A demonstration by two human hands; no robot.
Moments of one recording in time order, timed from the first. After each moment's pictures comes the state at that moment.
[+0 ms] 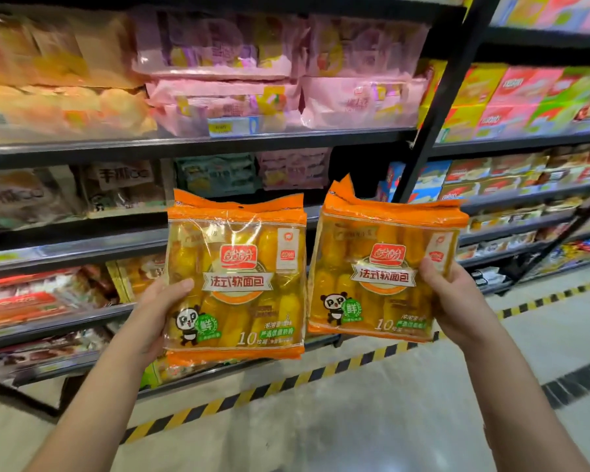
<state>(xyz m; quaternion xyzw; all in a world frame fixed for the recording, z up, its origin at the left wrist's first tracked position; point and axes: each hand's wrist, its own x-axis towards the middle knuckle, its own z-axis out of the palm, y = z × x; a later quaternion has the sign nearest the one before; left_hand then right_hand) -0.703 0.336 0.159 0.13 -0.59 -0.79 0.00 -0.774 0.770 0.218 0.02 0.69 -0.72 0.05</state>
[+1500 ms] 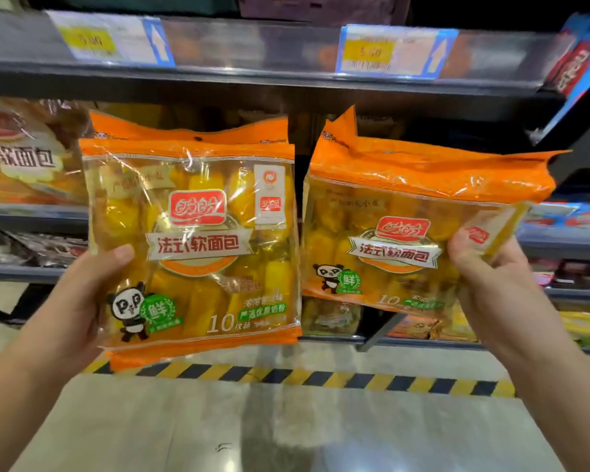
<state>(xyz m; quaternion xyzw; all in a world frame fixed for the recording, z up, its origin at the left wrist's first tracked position) -0.857 0.454 -0.084 0.23 -0.58 -0.77 0.12 -1.062 0.806 -0.077 -0.10 0.67 -0.72 0.14</state>
